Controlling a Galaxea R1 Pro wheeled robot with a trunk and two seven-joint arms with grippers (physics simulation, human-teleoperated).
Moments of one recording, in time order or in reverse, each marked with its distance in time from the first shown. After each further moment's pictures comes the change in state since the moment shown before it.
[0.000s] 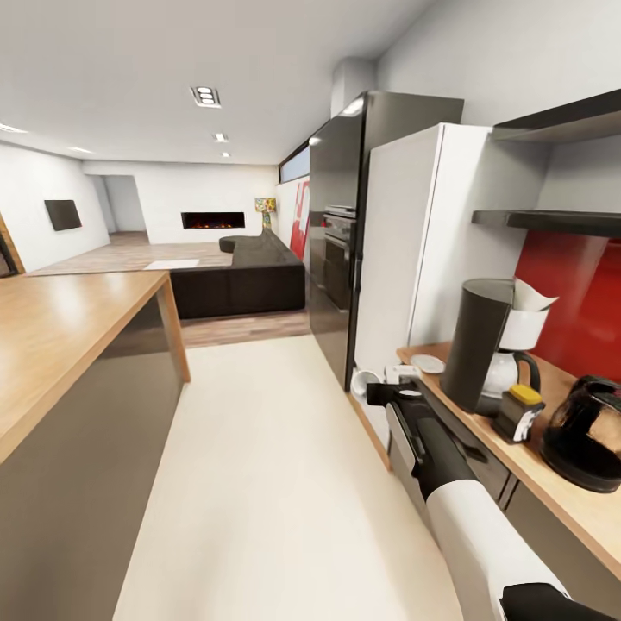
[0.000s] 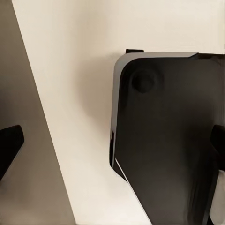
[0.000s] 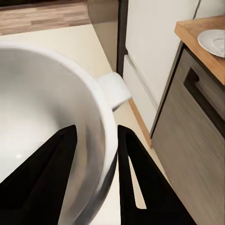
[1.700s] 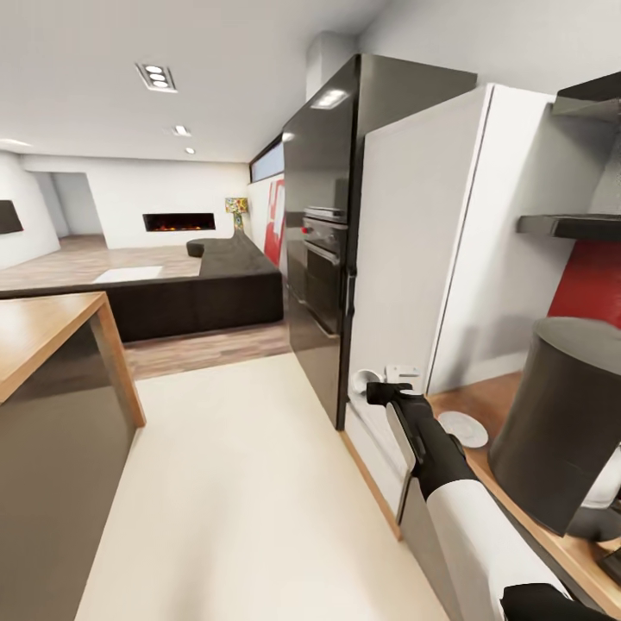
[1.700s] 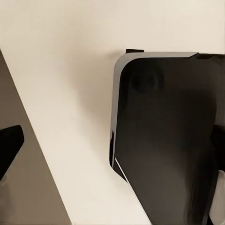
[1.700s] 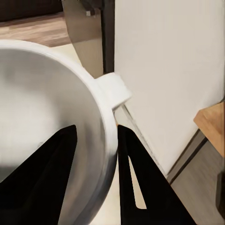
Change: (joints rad) left arm 0.000 0.000 0.002 0.000 0.000 0.000 0.000; right arm 0.000 0.000 -0.001 -0.006 -0.005 -0.001 0.002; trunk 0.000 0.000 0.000
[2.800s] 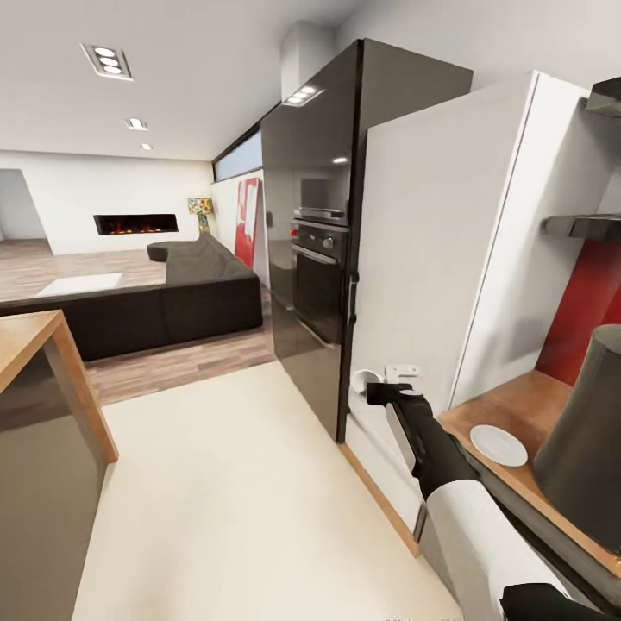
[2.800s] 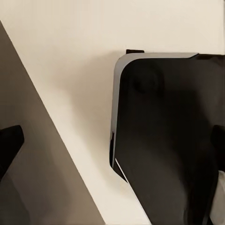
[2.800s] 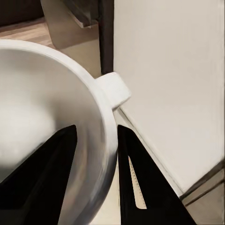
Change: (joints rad) left arm -0.001 0.000 0.000 0.000 0.000 0.000 0.001; right arm 0.000 0.000 0.000 0.003 0.001 0.000 0.000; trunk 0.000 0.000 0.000
